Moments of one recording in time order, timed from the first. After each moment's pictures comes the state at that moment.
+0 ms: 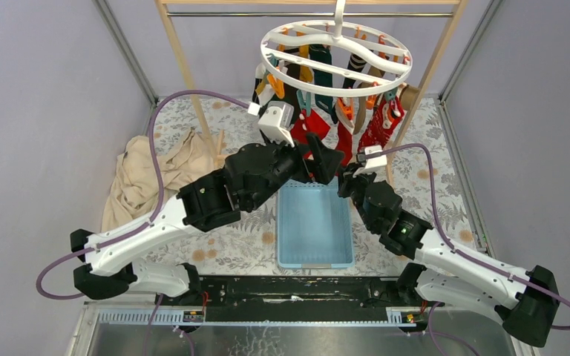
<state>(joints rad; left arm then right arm) -1.16 1.26 1.48 -0.32 -0.45 -0.58 0.90 0.89 0.62 0.18 0.59 0.21</state>
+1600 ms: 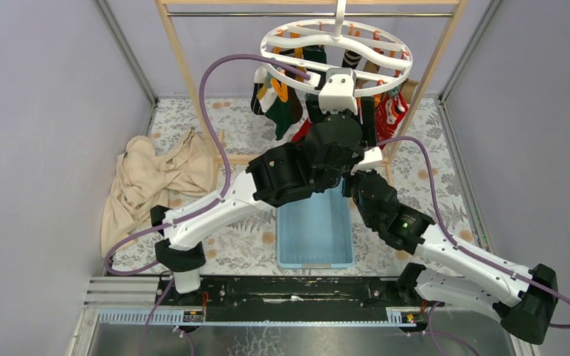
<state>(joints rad) -1.22 1.83 2.28 -0.58 -0.90 -0.41 0.90 0.91 0.72 -0.05 0.66 0.15</state>
